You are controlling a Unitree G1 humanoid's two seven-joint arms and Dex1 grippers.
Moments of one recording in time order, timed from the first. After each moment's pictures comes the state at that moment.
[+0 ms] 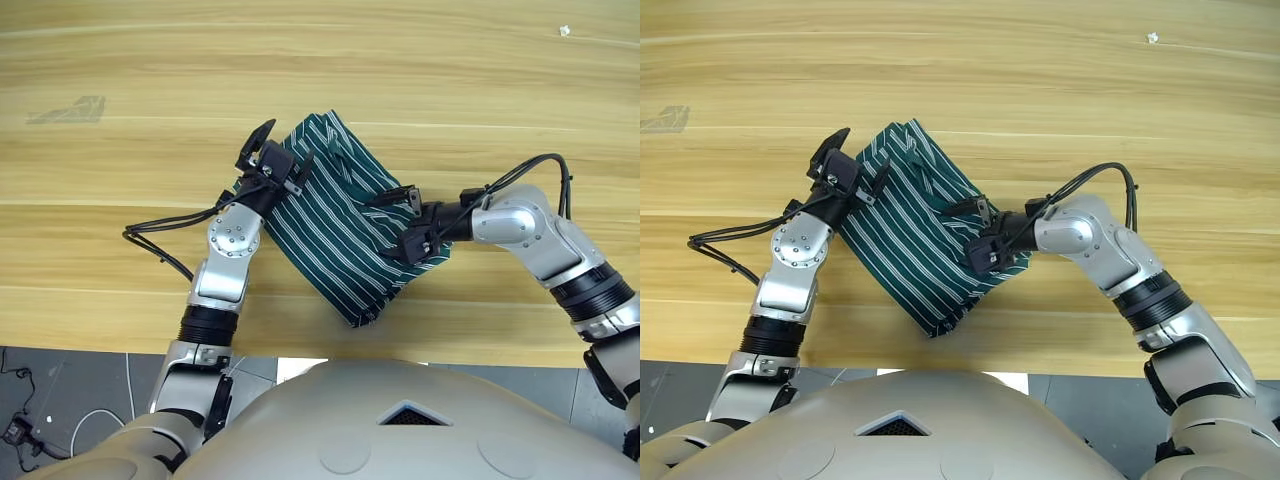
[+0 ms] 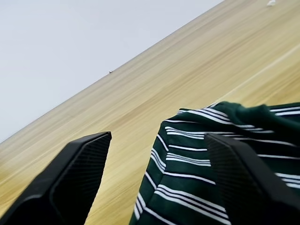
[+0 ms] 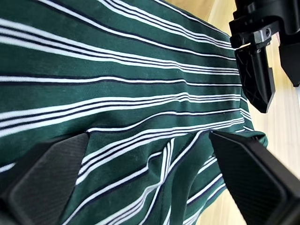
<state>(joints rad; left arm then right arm) -0.04 0.26 -0.18 0.09 0.19 -0.05 -0.22 -0.30 -0.67 0.61 0.01 -0.28 -0.38 0.87</state>
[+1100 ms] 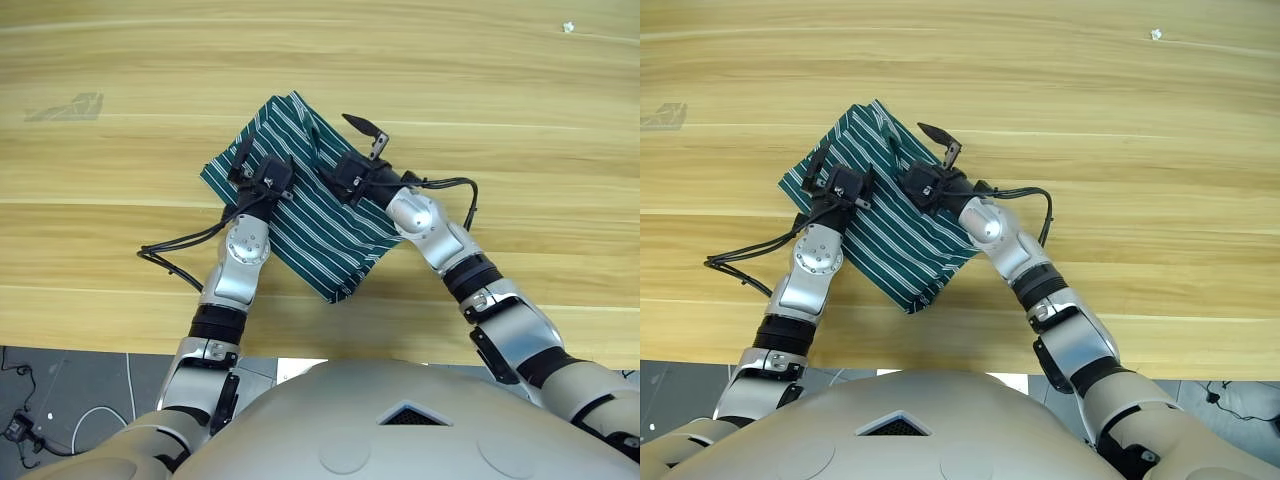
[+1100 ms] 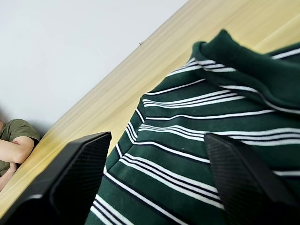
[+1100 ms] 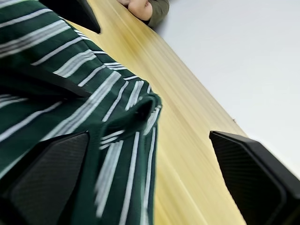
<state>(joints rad) -0.05 0.23 -0.18 0.27 0.38 -0.08 0.05 -0.42 -0.09 0.47 0.64 -0.42 -0.33 0.11</state>
